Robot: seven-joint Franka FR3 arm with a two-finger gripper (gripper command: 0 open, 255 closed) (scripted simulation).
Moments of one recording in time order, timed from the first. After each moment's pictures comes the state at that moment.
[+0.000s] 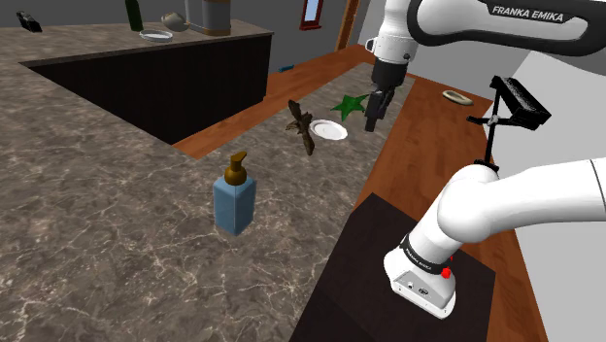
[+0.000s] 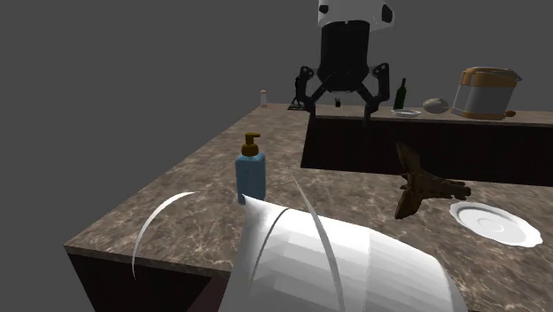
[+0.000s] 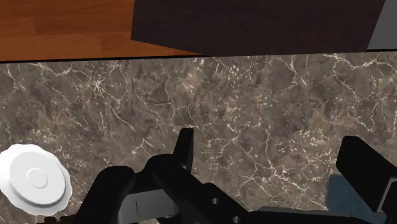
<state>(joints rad) 0.01 -0.78 0.02 -2.44 -0.04 1.55 -0.14</state>
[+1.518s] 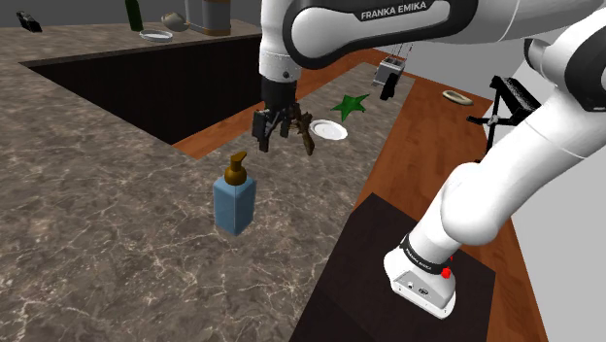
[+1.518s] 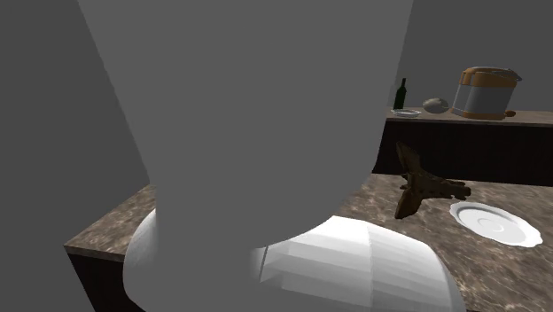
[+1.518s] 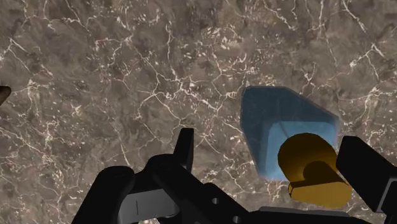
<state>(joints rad) 0.13 -0.17 0.29 -2.11 0.09 1.88 0.17</state>
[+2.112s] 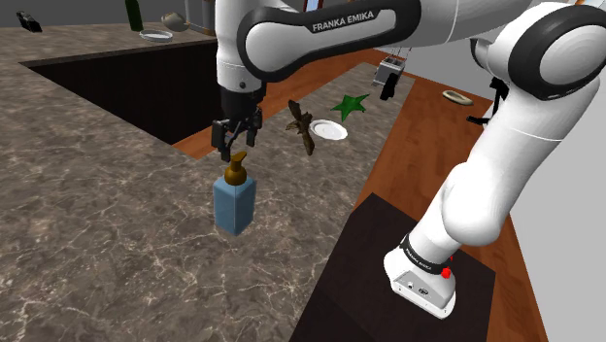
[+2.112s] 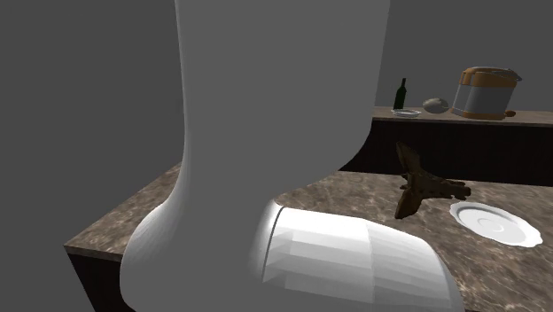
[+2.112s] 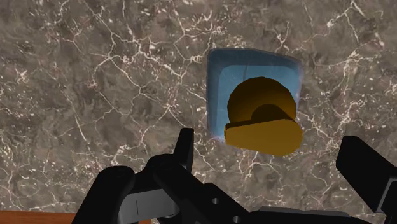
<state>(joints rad) 0.17 0.07 0.35 -1.92 0.04 1.95 0.27</state>
